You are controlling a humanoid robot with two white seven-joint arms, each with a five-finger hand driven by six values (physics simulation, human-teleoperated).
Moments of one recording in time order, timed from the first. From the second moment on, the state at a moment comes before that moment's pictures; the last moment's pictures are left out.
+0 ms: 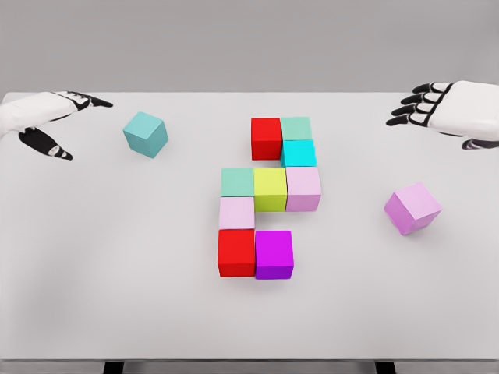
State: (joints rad) left arm -0.79 0.85 -0.70 -1.04 -0.20 -0.61 -0.44; right arm -0.64 -1.07 0.44 -1.67 0.45 -0.61 0.61
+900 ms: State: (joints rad) left arm -0.89 0.61 -0.68 -0.84 -0.28 -0.61 -0.51; right arm -0.66 -1.11 0.73 -1.69 0.45 -0.61 0.61
